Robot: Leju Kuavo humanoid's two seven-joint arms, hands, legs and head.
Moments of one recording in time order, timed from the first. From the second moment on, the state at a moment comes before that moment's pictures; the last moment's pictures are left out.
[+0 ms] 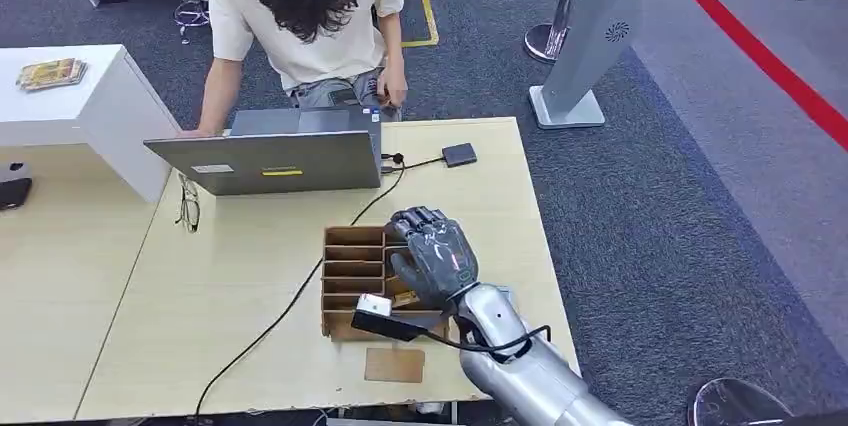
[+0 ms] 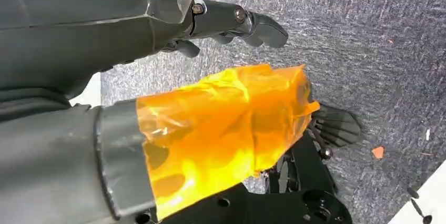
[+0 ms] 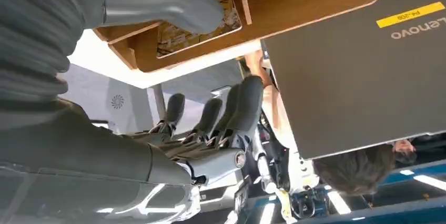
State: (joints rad) left arm -0.04 -0.26 1.28 -0.38 -0.99 -0.03 0.00; right arm -0.38 0.09 0.69 -1.03 1.02 -0.51 -0.04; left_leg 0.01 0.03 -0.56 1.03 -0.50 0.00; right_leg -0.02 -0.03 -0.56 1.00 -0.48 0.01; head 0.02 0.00
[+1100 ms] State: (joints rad) left arm -0.04 -0.28 1.29 -0.38 -0.96 -0.04 0.01; right arm -0.42 0.09 0.69 -0.93 1.01 -0.51 -0.05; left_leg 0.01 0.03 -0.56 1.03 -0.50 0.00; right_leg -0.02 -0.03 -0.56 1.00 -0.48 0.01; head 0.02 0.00
